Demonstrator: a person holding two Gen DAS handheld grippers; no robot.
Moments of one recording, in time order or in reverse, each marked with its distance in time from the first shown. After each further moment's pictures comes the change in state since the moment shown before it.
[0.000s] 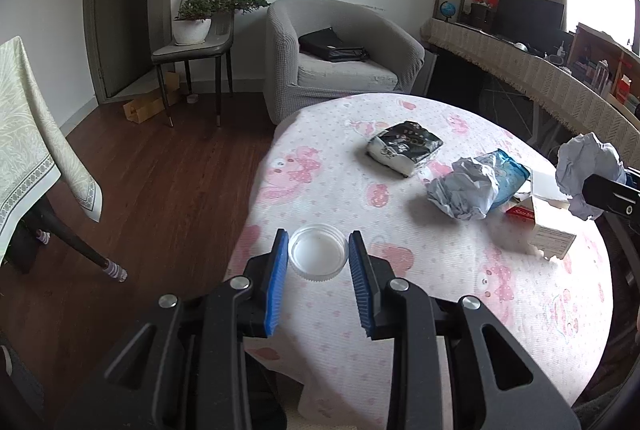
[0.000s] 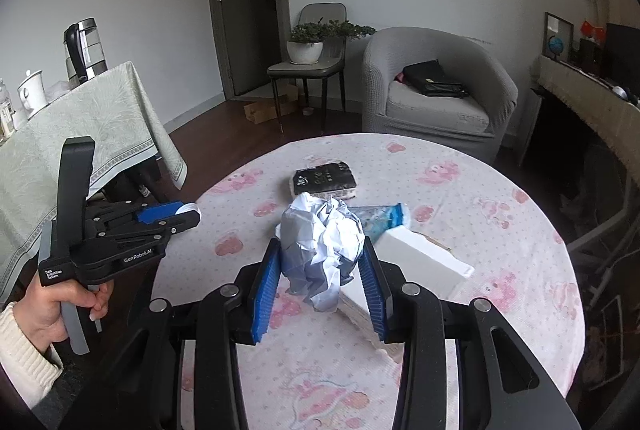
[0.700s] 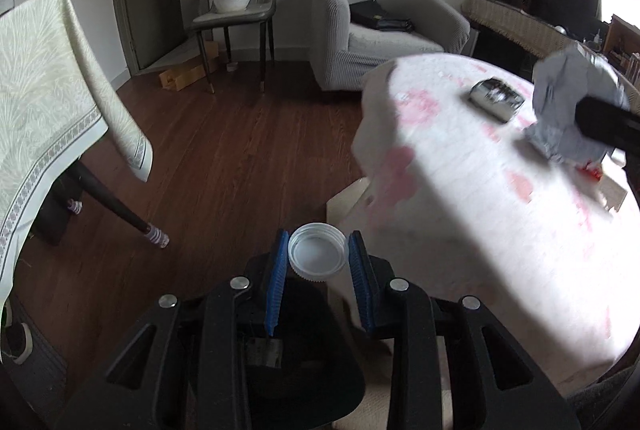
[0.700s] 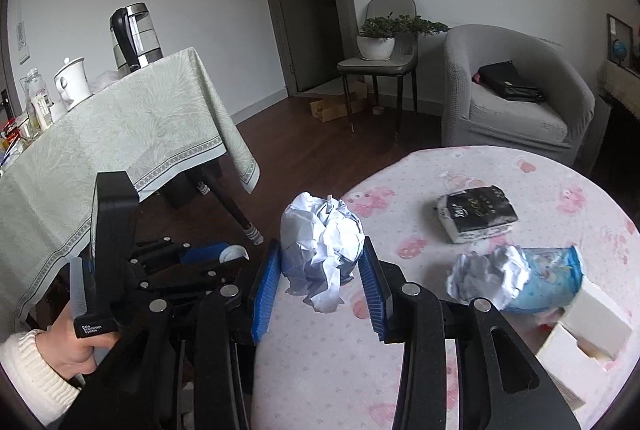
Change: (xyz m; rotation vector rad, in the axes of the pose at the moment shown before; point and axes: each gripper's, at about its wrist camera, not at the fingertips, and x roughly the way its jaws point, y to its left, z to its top) left arm 0.000 0.086 -0.042 -0.028 0.119 0.119; right arm 0.075 0.099 0.020 -0.044 0.024 0.219
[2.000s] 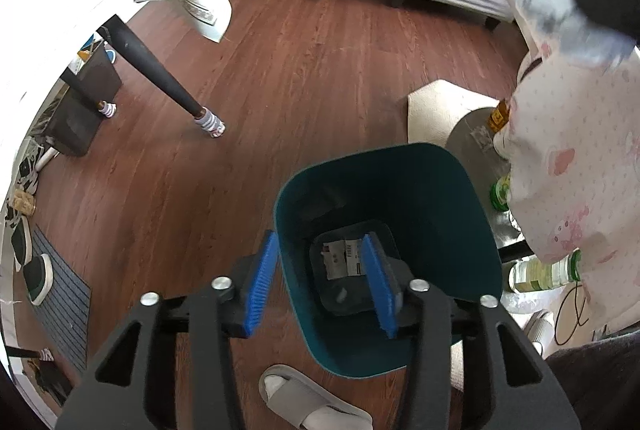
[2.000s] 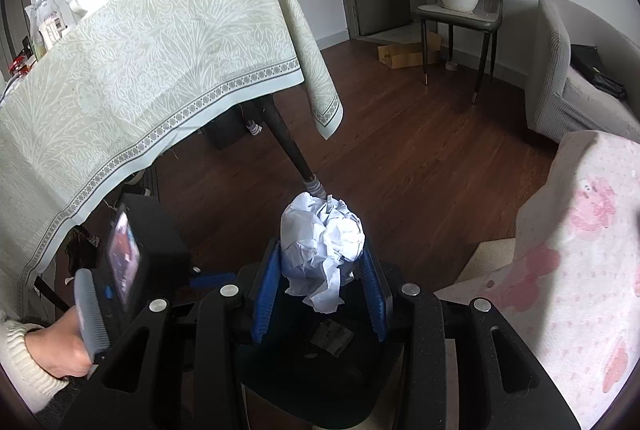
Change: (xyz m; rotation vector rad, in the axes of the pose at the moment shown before) left arm 0.041 0.131 -0.087 -0.096 0.310 0.110; right arm 0.149 0.116 -0.005 -0.104 0.222 0.141
